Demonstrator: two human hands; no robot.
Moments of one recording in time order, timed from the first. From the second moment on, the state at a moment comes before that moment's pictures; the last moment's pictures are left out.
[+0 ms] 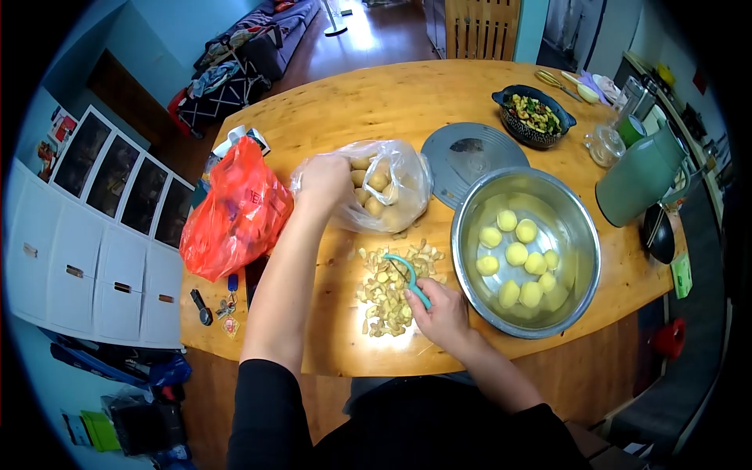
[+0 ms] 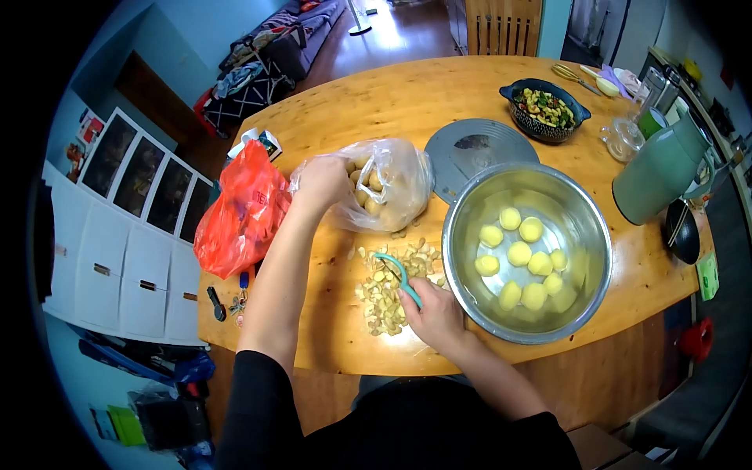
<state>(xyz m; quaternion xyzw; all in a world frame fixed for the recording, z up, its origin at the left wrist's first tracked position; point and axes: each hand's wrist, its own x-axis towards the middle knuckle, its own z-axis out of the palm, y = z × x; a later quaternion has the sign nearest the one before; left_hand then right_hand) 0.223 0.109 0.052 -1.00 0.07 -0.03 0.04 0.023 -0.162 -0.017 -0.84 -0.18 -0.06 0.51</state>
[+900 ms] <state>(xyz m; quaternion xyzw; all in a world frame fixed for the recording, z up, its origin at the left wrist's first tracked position) 0.219 0.042 0.032 -0.95 0.11 -0.17 -0.23 0.020 -0.155 -0.012 -0.82 -0.20 -0.09 0.52</state>
